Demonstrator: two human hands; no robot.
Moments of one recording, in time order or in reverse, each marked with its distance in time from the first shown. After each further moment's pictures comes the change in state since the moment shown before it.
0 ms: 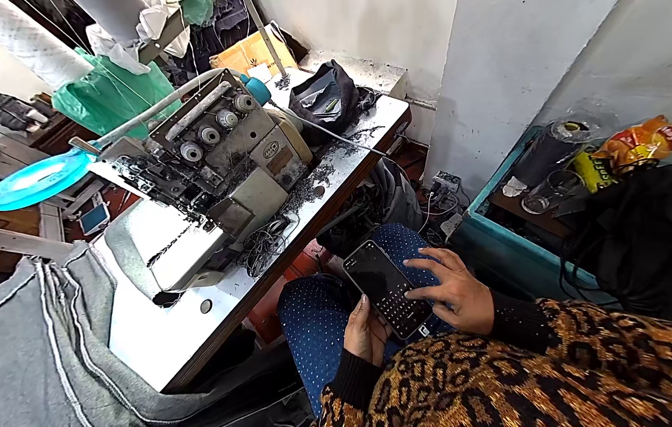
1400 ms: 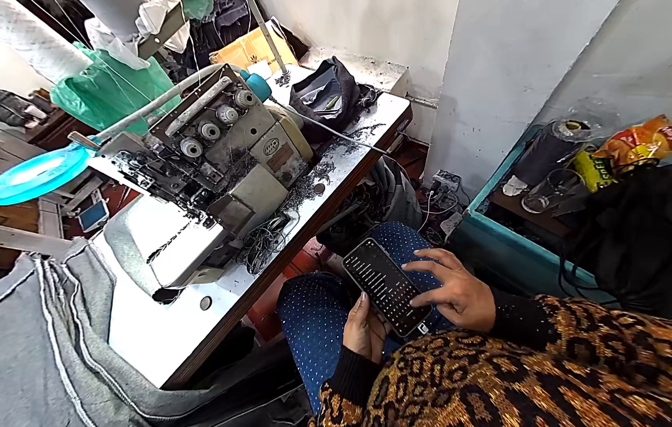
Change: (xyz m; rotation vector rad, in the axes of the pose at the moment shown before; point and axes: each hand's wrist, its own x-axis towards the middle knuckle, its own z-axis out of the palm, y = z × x) left_hand 0.000 0.001 0.000 0.005 -0.008 -0.006; right_hand -0.001 0.005 0.000 0.082 0.032 -0.087
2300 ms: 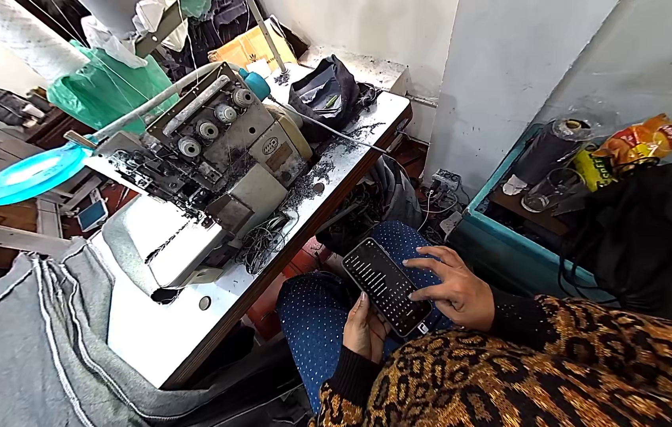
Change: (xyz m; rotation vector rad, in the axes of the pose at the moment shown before) left_hand 0.000 0.000 0.000 -0.006 0.010 -0.009; right_hand 0.000 0.000 0.002 -0.040 0.030 0.041
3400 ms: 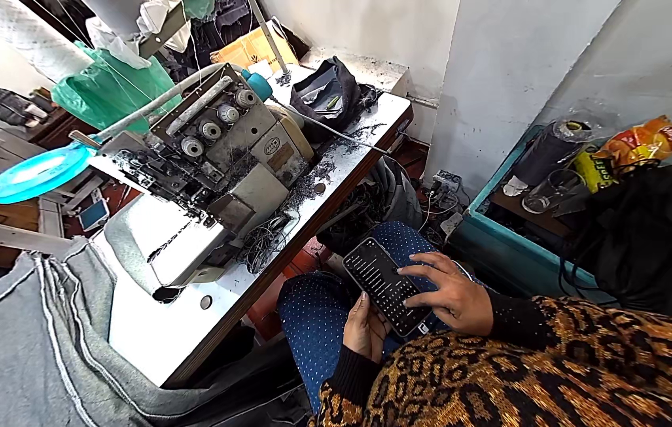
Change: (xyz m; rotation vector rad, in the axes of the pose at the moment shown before) left_hand 0.000 0.001 0.000 0.002 -0.009 0.009; right_hand 0.005 -0.007 -0.001 0.019 -0.058 -0.071
